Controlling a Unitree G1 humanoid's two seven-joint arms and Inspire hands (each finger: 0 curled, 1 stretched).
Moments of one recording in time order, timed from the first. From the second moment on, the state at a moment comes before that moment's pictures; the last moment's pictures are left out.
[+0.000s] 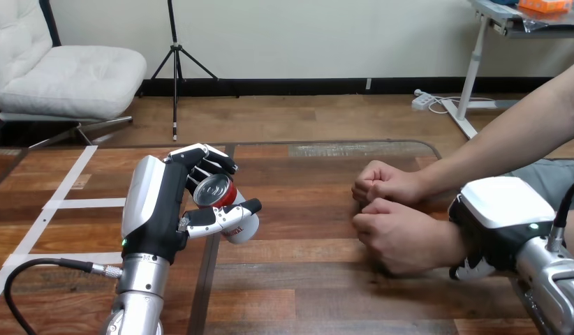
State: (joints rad) left arm -0.22 0.27 -0.12 0.58 0.44 -0.59 0.39; right arm -0.12 -0.66 0.19 0.08 -0.99 0.07 0.24
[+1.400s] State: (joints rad) left arm -0.22 0.27 -0.12 0.58 0.44 -0.59 0.37; right arm -0.09 -0.67 0.15 -0.23 -0.99 0.14 0.40
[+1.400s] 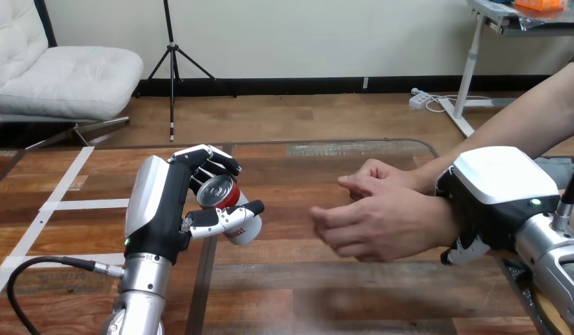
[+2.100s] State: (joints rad) left arm -0.22 0.27 -0.12 0.58 0.44 -0.59 0.37; right arm -0.08 -0.66 0.15 -0.35 -1.03 0.18 0.49
